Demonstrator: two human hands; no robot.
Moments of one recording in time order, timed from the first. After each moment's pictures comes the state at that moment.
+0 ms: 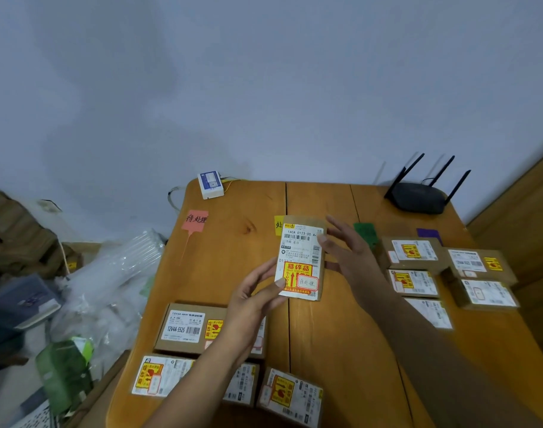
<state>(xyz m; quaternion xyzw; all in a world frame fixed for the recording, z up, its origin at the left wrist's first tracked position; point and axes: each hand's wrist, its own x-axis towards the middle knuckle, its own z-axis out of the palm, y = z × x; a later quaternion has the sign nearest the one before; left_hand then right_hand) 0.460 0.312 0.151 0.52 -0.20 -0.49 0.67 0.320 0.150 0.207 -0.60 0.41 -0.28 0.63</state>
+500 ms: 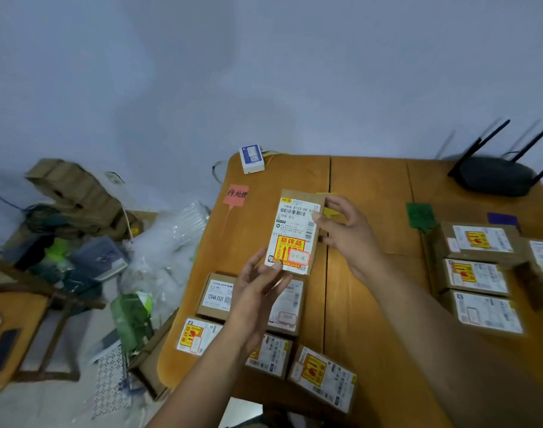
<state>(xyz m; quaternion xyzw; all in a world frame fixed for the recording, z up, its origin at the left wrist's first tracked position) 0.479 0.341 0.137 0.50 -0.01 -0.45 0.74 0.390 0.151 0.179 -0.61 0.37 -0.25 0.66</state>
